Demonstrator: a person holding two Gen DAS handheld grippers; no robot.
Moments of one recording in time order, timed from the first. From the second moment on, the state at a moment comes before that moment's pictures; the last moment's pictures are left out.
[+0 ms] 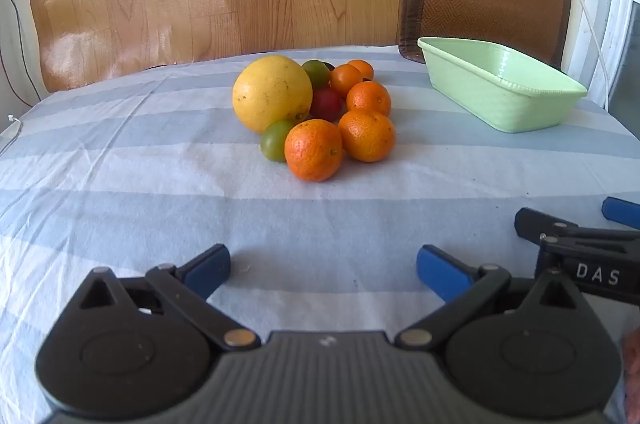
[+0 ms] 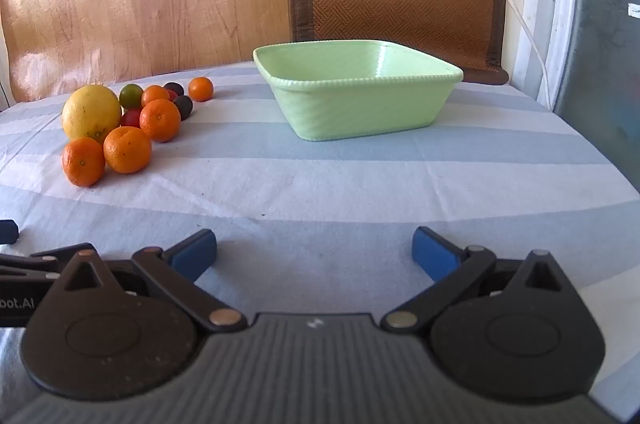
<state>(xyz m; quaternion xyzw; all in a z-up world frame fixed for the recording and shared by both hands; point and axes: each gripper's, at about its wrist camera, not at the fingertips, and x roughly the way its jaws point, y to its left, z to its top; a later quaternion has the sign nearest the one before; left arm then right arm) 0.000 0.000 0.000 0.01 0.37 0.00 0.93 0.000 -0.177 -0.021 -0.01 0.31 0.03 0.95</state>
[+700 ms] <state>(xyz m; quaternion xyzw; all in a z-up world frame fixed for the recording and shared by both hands) -0.011 0.011 0.000 0.02 0.35 -0.05 0.93 0.000 -0.178 -0.021 0.00 0.31 0.03 0.95</state>
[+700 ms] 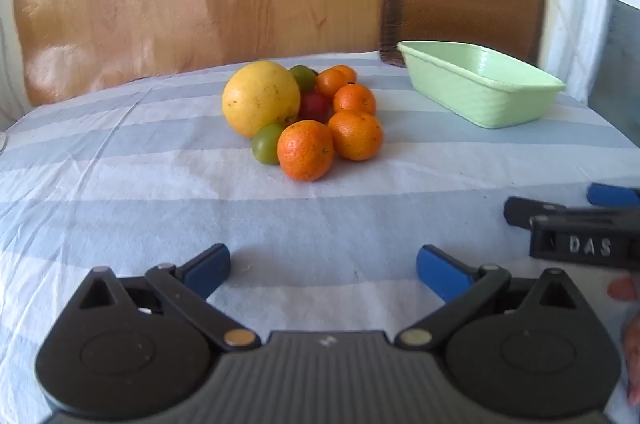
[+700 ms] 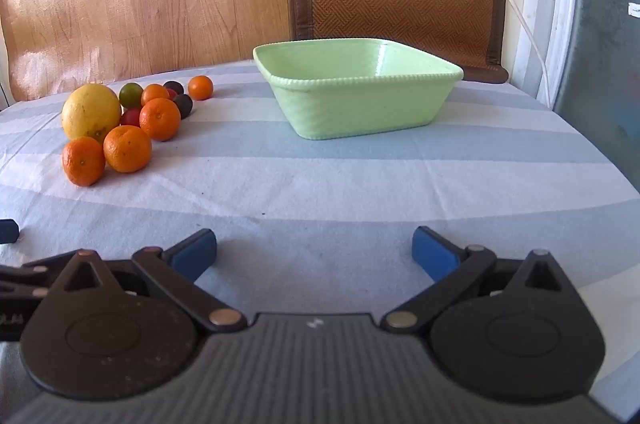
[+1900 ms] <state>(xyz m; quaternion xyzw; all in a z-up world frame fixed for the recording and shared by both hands) 0.037 0.030 0.008 0.08 0.27 -0.16 0.95 0.090 -0.131 -0.004 0.12 0.36 0.33 0.86</state>
